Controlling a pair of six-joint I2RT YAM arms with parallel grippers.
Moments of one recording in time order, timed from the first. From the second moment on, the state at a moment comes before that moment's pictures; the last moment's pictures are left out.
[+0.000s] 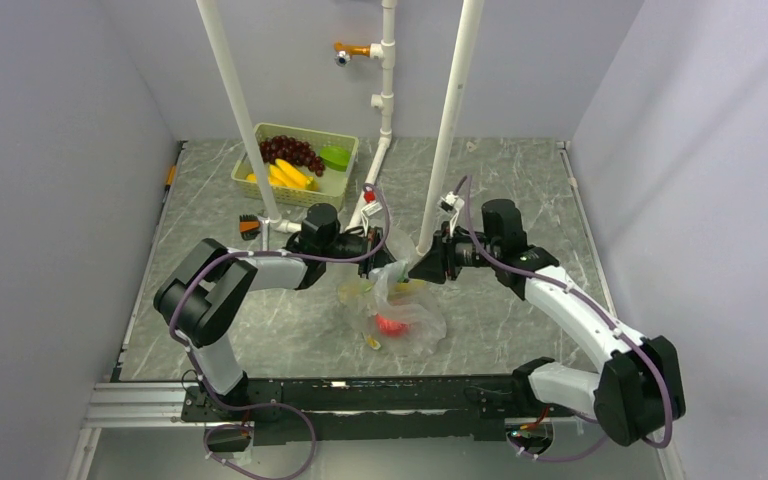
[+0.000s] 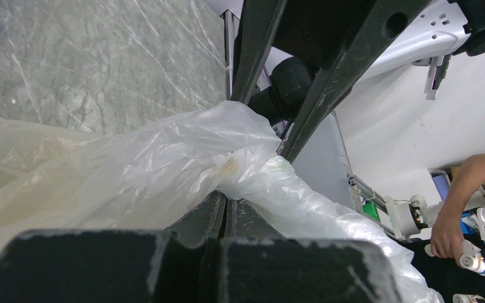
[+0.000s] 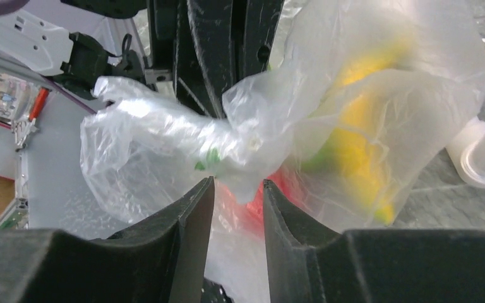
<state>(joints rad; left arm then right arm) -0.61 1.74 0.80 0.83 1.11 -0.71 0.39 1.14 0.76 -0.18 -0.86 0.15</state>
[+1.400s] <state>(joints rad) -0.61 1.74 0.76 0.92 1.13 -0.71 0.37 1.06 0.72 -0.26 -0.85 0.05</state>
